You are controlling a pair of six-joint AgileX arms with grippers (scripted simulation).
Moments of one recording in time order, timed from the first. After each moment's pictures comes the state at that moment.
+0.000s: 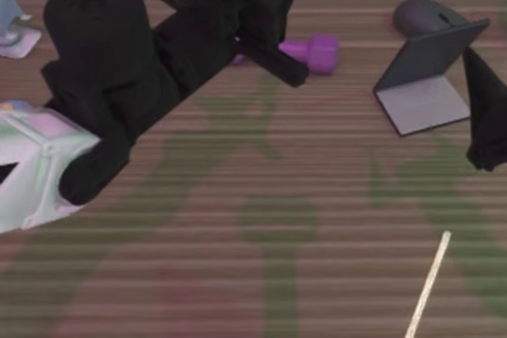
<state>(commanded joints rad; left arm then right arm) -0.63 1.50 0.81 0.74 0.15 0.02 0.49 0.71 0.44 0.29 0.14 -0.02</state>
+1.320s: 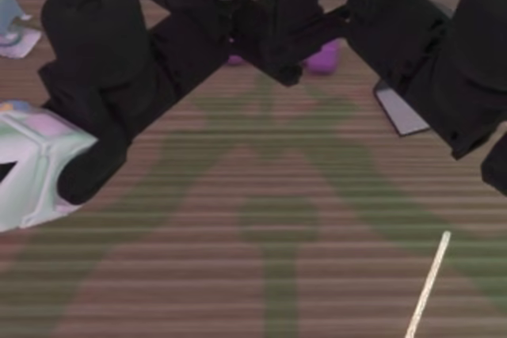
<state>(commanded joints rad) -0.63 1.50 0.81 0.74 0.15 0.02 0.77 1.39 0.90 0.51 0.21 -0.03</state>
